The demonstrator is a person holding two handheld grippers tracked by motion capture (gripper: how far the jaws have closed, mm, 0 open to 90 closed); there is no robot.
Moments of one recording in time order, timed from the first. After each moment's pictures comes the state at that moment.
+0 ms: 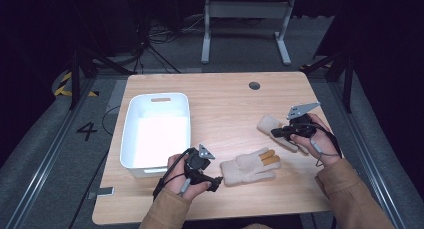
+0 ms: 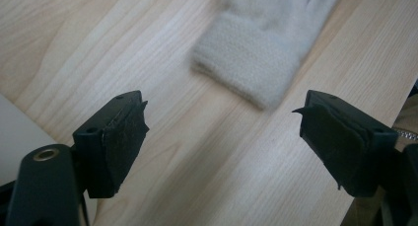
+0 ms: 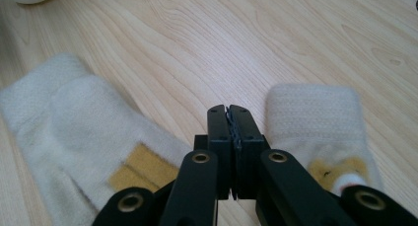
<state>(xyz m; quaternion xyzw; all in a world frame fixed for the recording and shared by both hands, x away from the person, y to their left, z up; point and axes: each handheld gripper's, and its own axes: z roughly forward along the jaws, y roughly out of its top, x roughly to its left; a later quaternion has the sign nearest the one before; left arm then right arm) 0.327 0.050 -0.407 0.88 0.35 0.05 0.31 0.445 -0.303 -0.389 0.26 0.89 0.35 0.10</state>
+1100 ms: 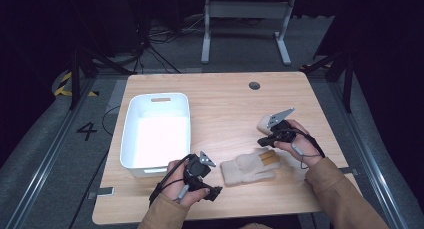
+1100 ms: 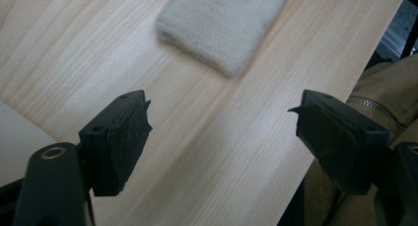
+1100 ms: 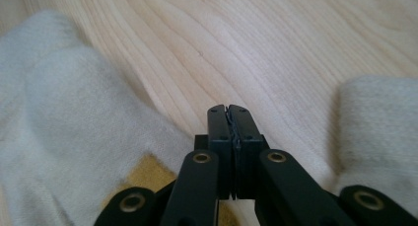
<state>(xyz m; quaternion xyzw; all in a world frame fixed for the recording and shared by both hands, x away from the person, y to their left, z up) 0.310 0.050 -0.400 0.90 0.33 0.01 0.29 0.457 -0.263 -0.432 0.24 0.93 0.29 0.05</state>
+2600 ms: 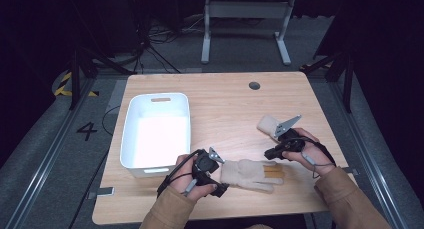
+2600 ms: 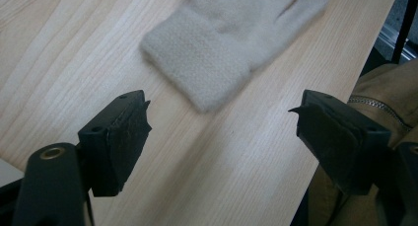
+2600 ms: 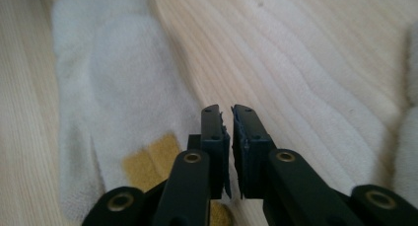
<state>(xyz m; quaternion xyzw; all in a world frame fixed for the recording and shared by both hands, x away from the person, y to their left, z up) 0.323 0.030 -0.396 0.91 0.30 0.01 0.30 0.422 -0.279 -0.420 0.24 0.93 0.29 0.01</state>
